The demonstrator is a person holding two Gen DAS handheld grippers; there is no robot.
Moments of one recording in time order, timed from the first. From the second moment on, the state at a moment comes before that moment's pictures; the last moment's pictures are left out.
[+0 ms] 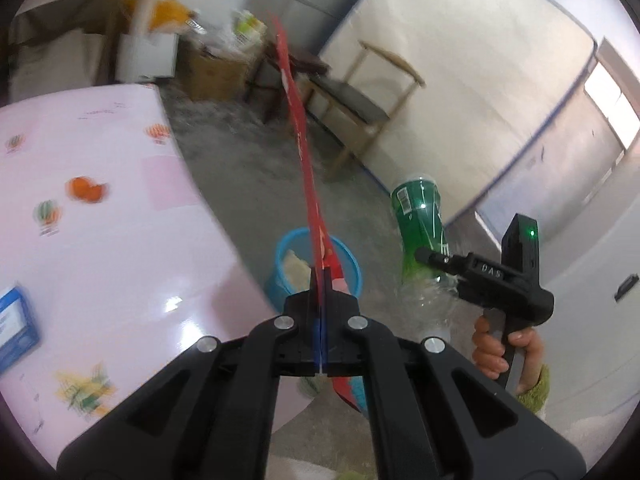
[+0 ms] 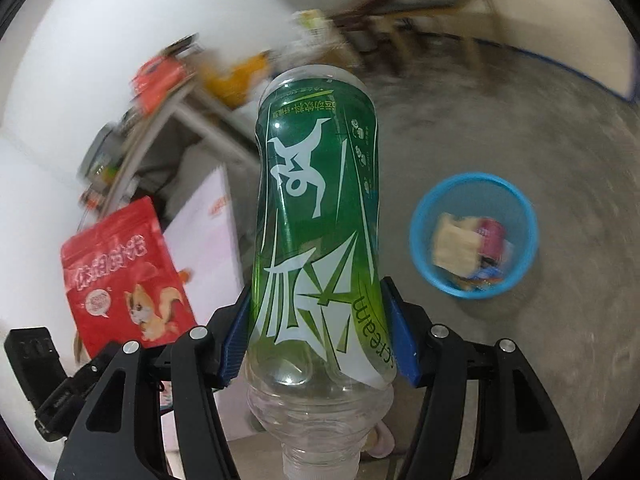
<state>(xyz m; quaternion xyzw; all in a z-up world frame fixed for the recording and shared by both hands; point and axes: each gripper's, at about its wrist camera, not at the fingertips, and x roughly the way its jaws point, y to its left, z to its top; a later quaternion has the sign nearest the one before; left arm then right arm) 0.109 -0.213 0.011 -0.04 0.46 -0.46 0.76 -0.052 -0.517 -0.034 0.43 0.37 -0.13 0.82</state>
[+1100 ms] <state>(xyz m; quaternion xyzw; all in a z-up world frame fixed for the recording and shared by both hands) 0.165 -0.401 -0.065 0.07 0.55 -0.41 0.72 -0.068 -0.615 -0.155 0.51 0.40 -0.19 0.73</state>
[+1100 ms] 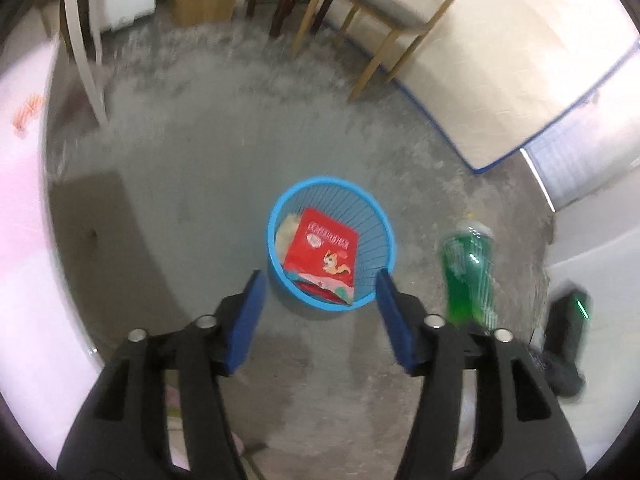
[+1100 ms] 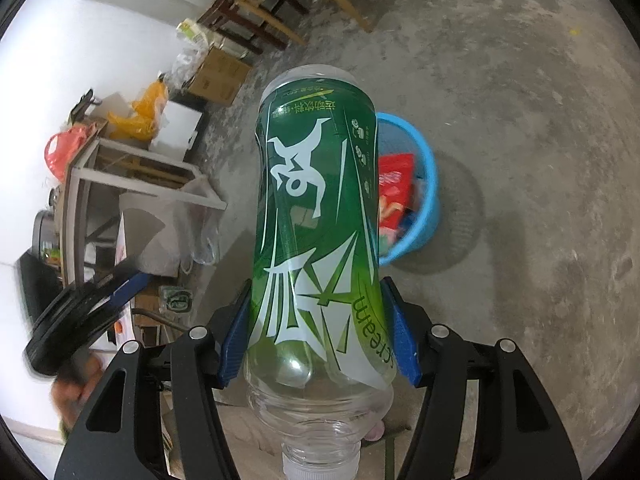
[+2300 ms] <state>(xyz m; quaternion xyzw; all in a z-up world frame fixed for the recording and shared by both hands) 0.094 -0.005 -0.034 -0.03 0.38 -0.18 0.91 0.093 -0.455 -0.011 0.25 0.43 -0.05 0.87</state>
